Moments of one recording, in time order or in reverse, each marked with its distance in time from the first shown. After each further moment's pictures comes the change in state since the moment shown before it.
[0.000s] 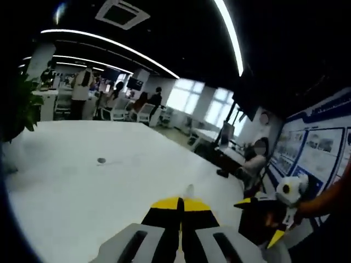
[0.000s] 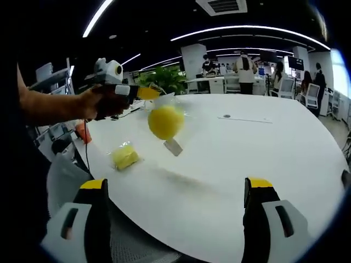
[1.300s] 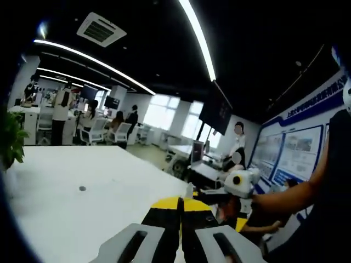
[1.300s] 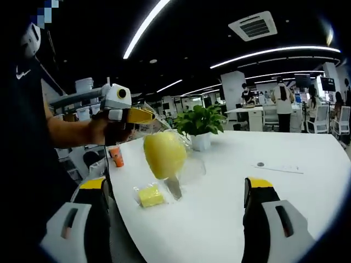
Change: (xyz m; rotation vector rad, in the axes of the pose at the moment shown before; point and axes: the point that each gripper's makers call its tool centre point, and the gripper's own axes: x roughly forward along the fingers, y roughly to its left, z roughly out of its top) left arm -0.050 -0.087 0.063 0.067 -0.121 -0.177; right arm 0.010 0.026 0.115 -0.117 -0.219 0.345
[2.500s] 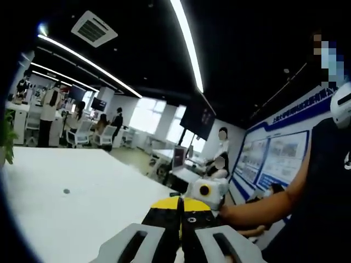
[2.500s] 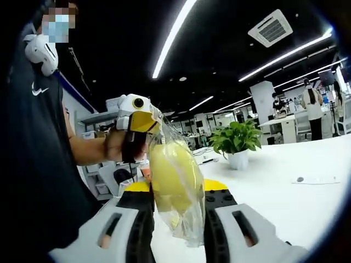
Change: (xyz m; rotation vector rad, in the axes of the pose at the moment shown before) left arm -0.010 -0.048 0.014 -0.019 -0.025 -0.109; right arm 0.032 0.059 0.026 0.058 -0.157 0.287
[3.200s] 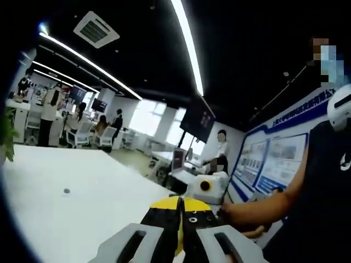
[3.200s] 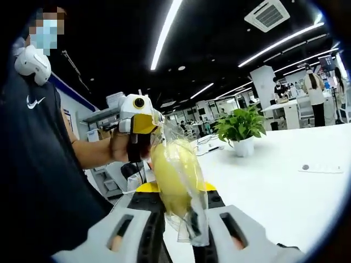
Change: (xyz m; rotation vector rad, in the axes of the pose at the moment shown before) left arm -0.011 0.000 -0.002 0.005 -0.020 -0.002; right arm 0.005 0.011 -0.003 0.082 0.115 0.022
